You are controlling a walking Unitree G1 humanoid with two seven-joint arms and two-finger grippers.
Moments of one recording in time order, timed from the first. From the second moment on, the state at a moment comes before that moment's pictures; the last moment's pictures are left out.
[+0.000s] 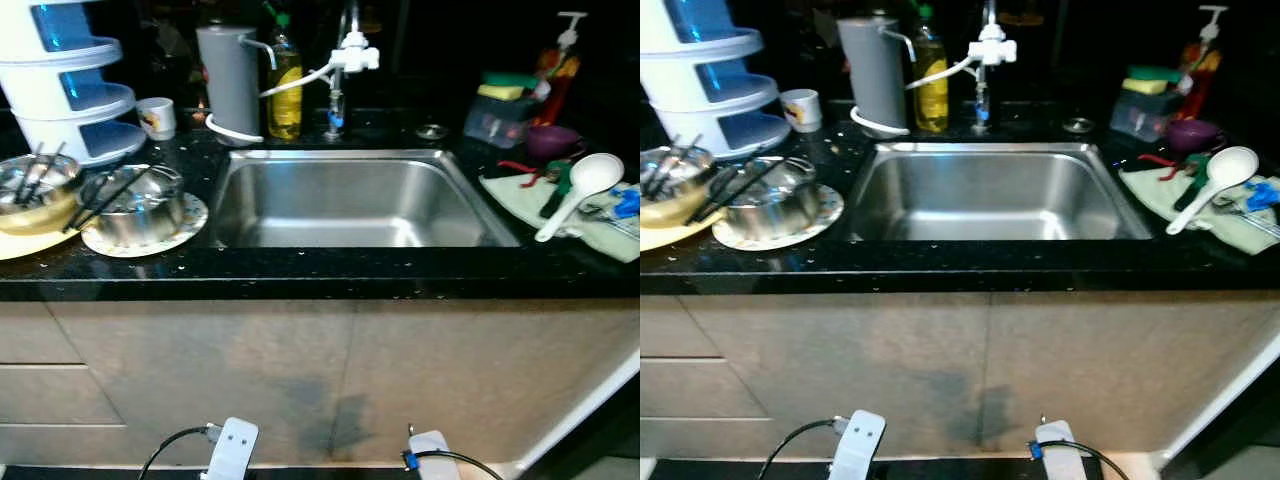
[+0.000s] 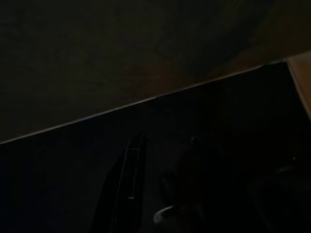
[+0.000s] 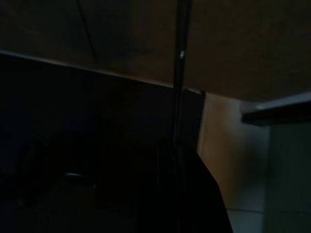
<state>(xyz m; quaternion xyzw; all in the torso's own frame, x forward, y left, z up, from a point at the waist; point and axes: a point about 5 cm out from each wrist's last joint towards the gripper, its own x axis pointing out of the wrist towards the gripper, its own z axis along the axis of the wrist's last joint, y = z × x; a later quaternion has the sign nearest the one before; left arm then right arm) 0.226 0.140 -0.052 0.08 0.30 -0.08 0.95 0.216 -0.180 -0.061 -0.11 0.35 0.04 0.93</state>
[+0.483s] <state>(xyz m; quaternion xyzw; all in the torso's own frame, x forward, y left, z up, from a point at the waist) 0.234 0.136 -0.046 0.02 0.28 -0.07 0.96 0.214 -0.182 -0.062 -0.11 0.35 0.04 0.93</state>
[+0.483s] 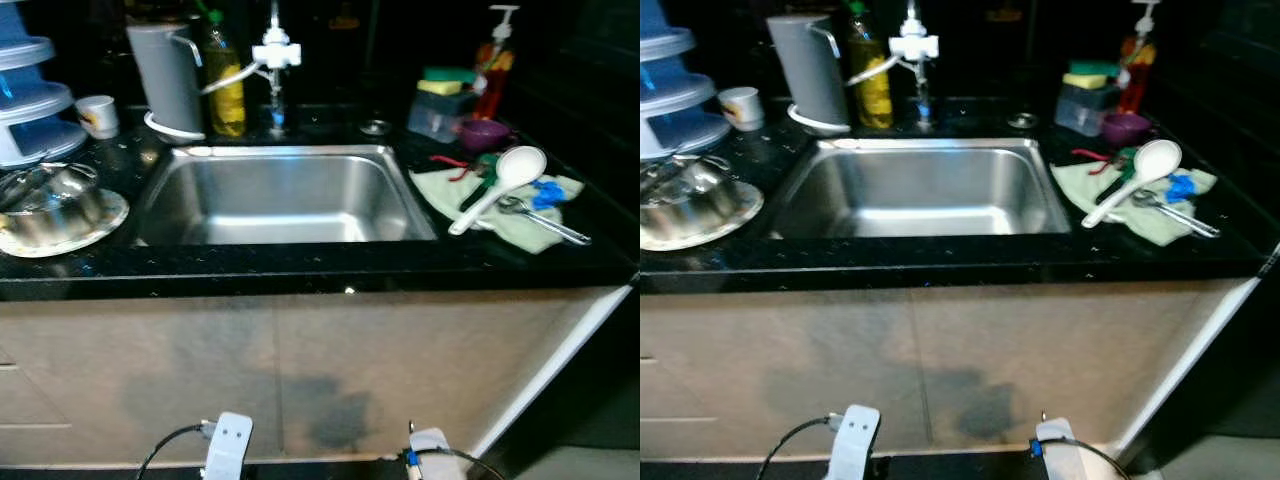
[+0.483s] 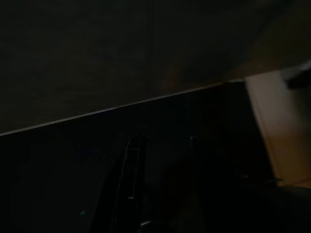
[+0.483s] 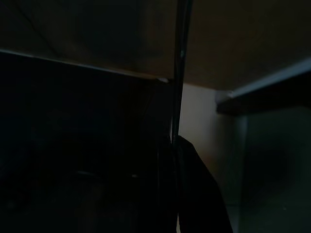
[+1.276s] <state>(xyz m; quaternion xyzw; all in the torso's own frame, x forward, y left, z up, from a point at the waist) 0.241 0.145 -0.028 0.08 0.20 -0.10 0.97 0.222 -0.167 -0.054 -0.09 0.31 0.10 0.94</state>
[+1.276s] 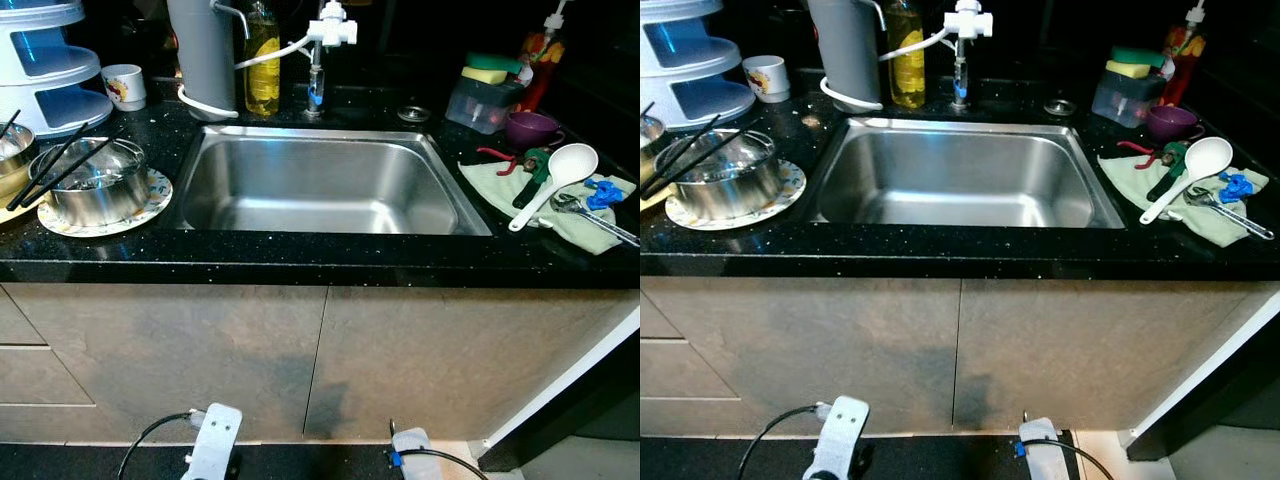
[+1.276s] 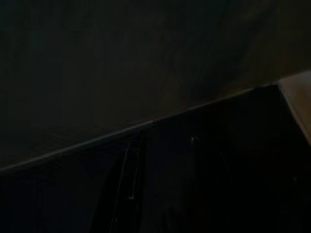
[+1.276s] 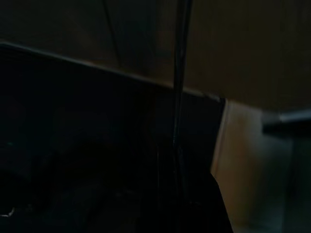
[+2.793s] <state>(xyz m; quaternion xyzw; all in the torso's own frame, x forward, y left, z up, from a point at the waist) 0.344 0.187 0.263 0.02 -0.16 -0.05 0.99 0.360 -0.148 0.301 0.11 -0.24 0.27 0.93</state>
